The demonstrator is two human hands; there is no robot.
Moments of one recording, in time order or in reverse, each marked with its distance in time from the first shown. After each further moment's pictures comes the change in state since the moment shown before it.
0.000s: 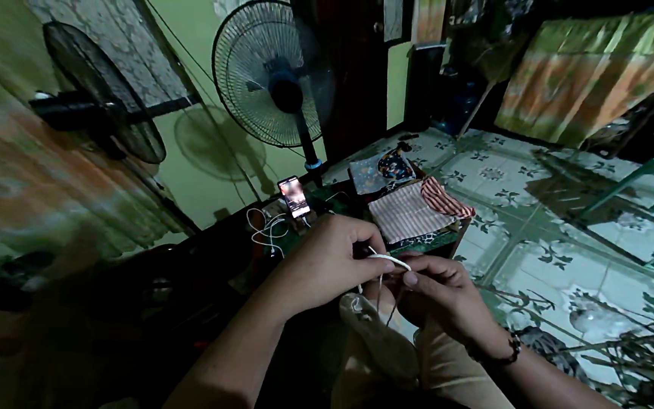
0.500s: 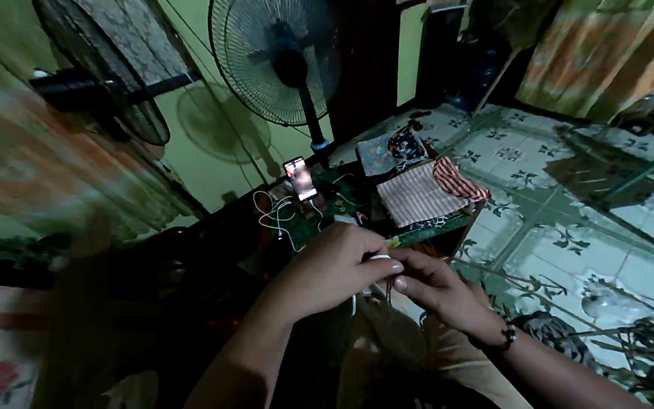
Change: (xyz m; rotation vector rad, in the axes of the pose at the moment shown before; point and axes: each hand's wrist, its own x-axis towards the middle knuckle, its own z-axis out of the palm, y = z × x) left_hand -0.013 -0.014 0.011 0.067 -0.141 -0.092; right_hand -0.001 0.018 0.006 -0.153 -0.201 0.113
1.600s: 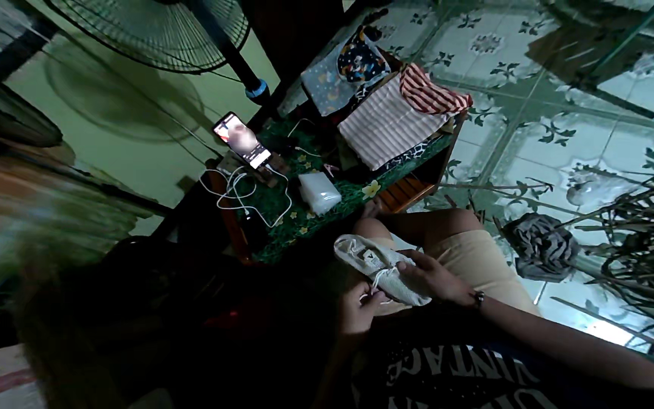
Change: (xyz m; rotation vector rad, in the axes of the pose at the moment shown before) left_hand -0.070 -0.120 0.239 -0.532 0.128 -0.588; right_hand -0.112 0.151 0.005 0.136 0.323 0.713
